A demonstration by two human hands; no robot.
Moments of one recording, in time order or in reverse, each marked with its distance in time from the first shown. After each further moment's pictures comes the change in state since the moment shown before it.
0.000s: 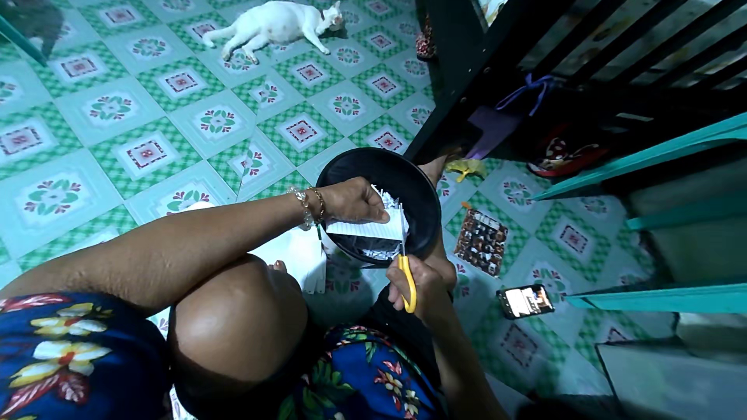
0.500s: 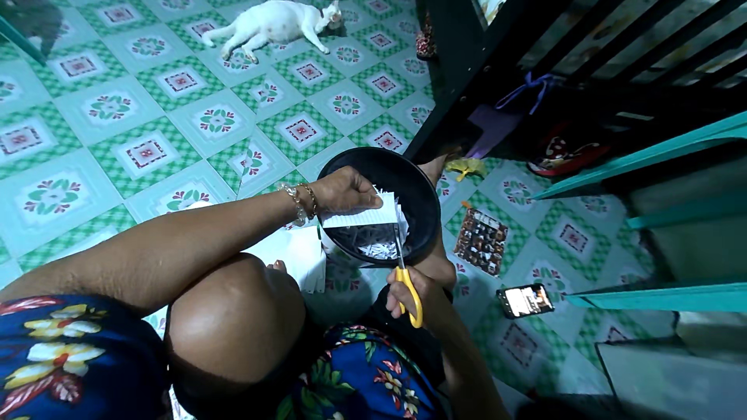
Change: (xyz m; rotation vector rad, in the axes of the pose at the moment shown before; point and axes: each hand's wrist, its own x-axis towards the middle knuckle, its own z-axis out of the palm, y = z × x) left_hand -0.005 -0.007 -0.006 -0.087 0.140 0.012; right_hand -0.010 -0.001 -0.014 0.051 -0.197 0.182
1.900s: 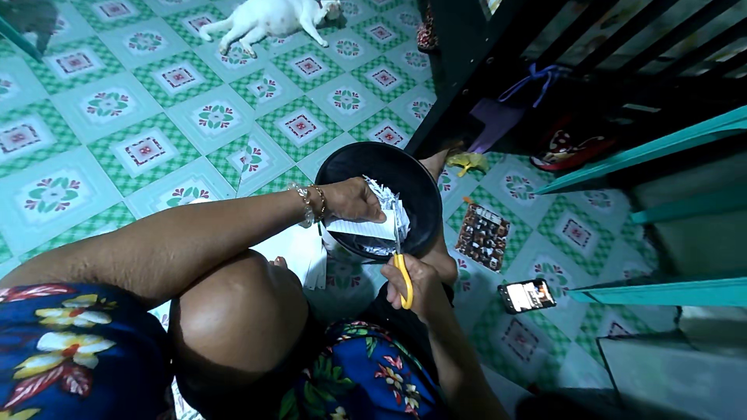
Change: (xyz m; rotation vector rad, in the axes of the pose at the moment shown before) left_hand 0.007 0.004 0.012 0.109 -0.154 -0.108; right_hand 0.015 0.005 0.015 0.000 0.172 -0.177
